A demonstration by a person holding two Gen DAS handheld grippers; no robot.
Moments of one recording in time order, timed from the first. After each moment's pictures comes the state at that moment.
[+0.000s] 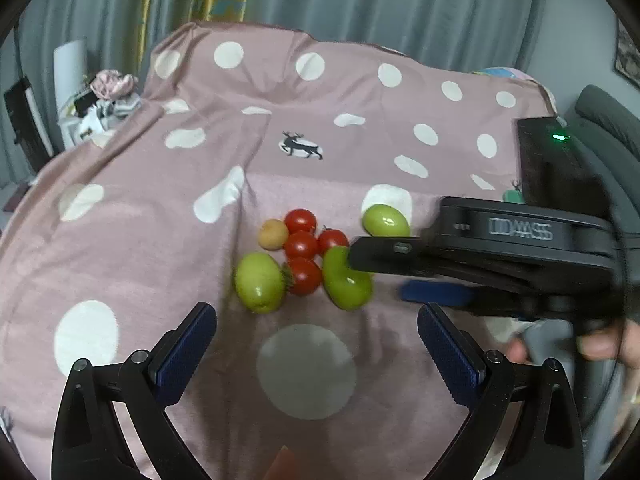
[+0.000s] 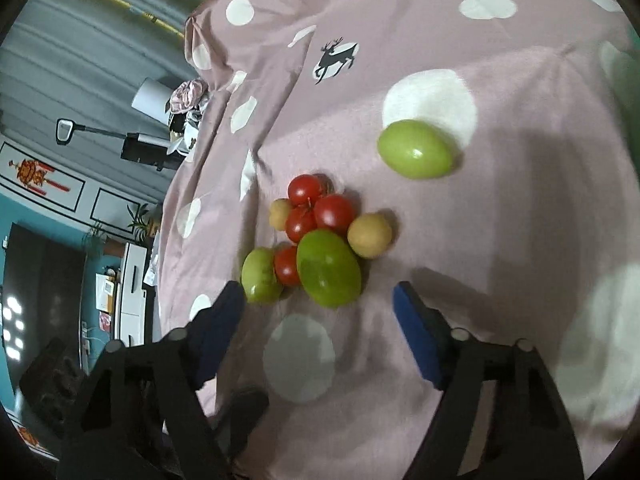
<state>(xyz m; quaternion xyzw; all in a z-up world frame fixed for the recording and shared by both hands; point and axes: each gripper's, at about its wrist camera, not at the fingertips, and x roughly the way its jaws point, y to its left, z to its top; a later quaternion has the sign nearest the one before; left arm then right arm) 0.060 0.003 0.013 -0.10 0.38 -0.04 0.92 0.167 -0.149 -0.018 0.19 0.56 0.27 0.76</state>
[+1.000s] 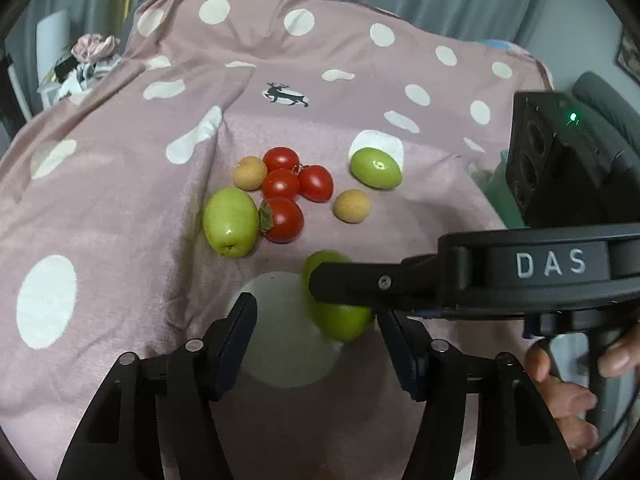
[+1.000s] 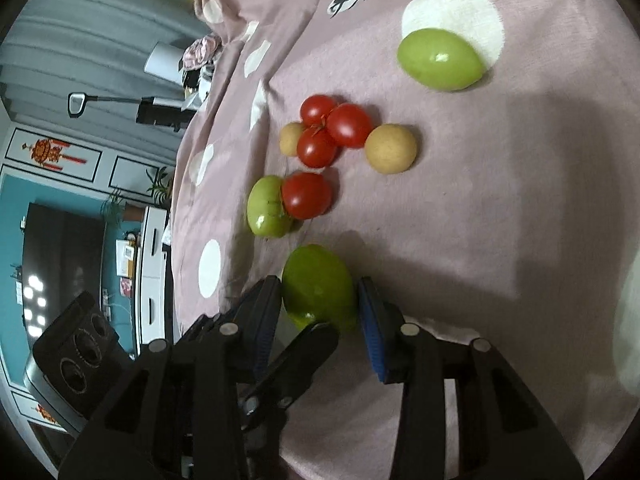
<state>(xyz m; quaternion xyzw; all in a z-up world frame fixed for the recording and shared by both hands) 0.066 -0.007 -0.016 -0.11 0.44 -0.06 0.89 0.142 -0.141 -0.042 0.19 0.61 0.32 0.70</state>
